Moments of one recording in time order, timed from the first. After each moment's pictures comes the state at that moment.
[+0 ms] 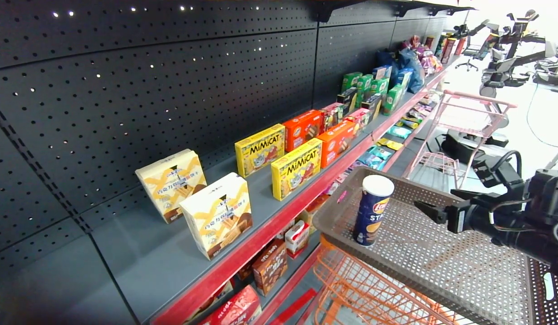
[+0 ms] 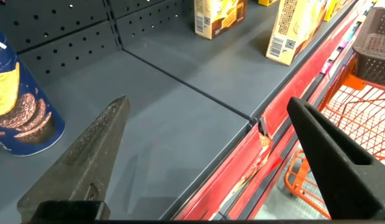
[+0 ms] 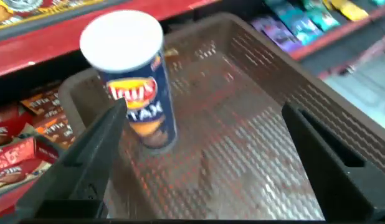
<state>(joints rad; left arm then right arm) 0.00 0.00 0.00 0.00 0.03 -0.01 0.07 1.70 -0.52 -0.99 0.22 -0.13</state>
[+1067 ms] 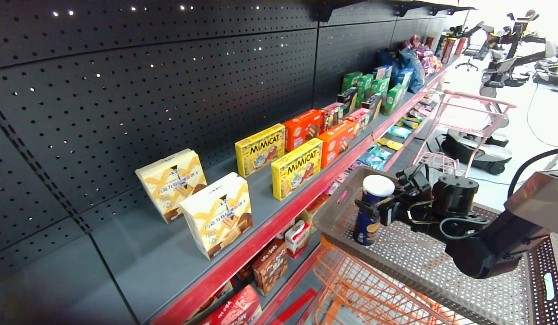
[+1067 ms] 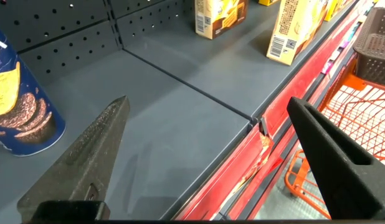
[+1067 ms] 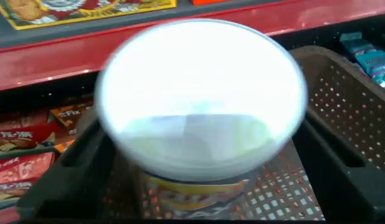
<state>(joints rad) 0.00 0.00 0.00 0.00 0.03 -0.01 0.20 2.16 -0.82 -1.24 0.35 -0.13</state>
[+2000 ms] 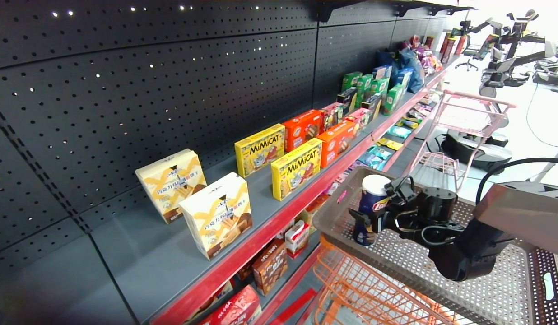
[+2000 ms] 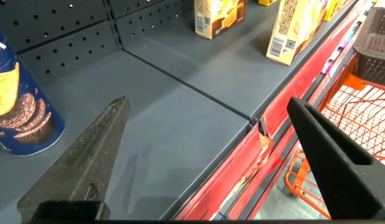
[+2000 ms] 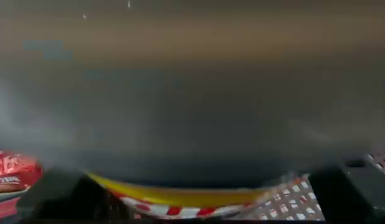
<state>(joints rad) 0.00 0.00 0.00 0.00 0.03 -0.01 0.21 2.31 -0.89 -1.29 0.35 -0.13</state>
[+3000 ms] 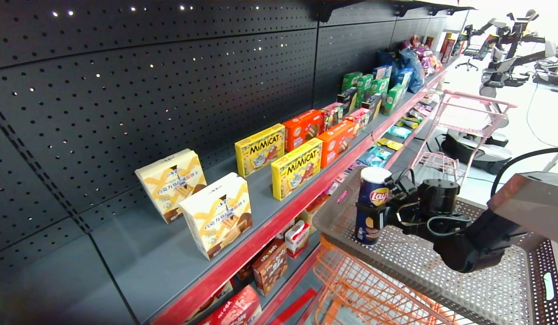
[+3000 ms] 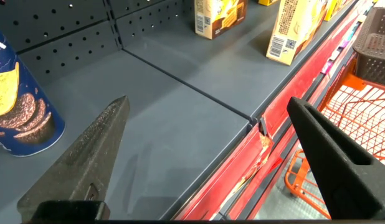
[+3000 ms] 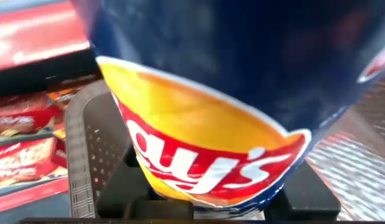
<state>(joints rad) 0.00 0.00 0.00 0.00 0.03 -0.01 0.21 2.21 -0.90 -1.11 0.34 -0.13</state>
